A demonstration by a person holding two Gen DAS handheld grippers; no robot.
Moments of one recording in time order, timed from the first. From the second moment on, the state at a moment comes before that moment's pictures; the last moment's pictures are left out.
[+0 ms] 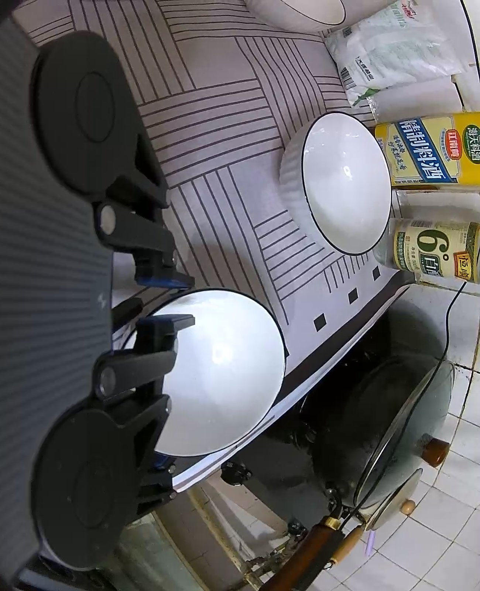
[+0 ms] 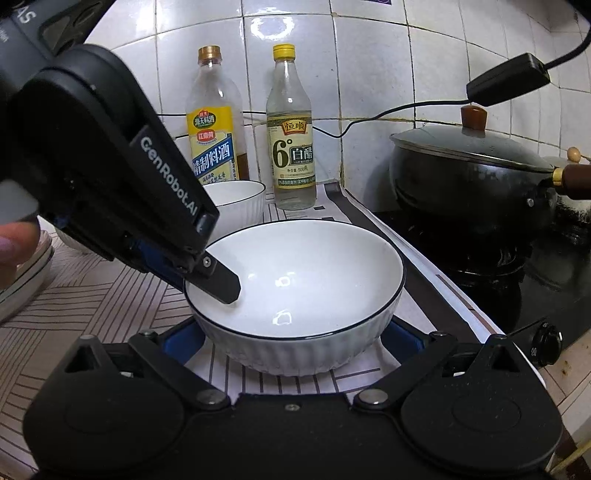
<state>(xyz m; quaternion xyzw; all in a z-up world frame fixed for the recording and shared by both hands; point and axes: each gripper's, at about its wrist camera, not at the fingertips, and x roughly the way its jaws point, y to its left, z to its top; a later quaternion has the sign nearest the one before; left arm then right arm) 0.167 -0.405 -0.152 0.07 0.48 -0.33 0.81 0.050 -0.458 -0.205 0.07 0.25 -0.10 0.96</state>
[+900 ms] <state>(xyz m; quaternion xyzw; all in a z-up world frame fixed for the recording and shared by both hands) 0.179 -0.271 -0.108 0.06 0.49 -0.26 0.83 0.087 -0.350 -0.168 0.00 0.23 0.02 0.97</state>
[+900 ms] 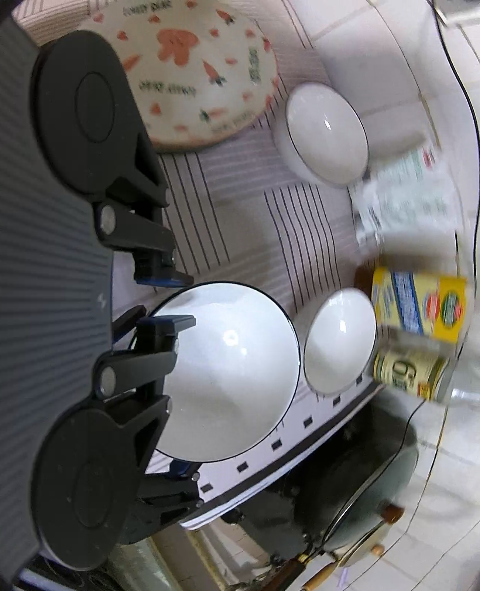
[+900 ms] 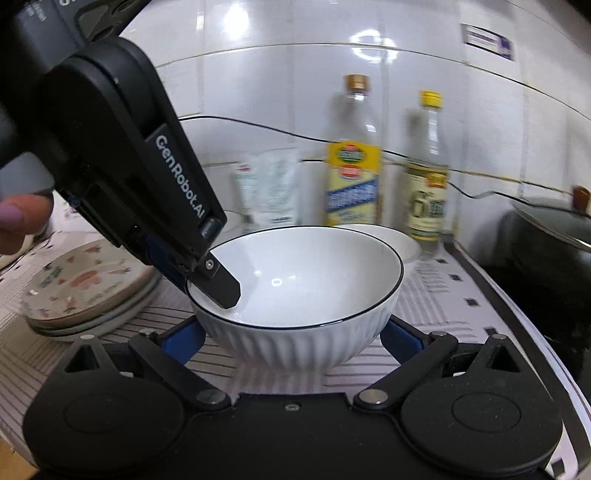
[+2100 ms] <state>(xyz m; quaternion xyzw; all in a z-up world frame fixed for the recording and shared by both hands) 0.210 -0.240 -0.148 0.05 0.57 -0.20 0.80 0.114 -0.343 -0.179 0.05 0.35 0.12 0.93</state>
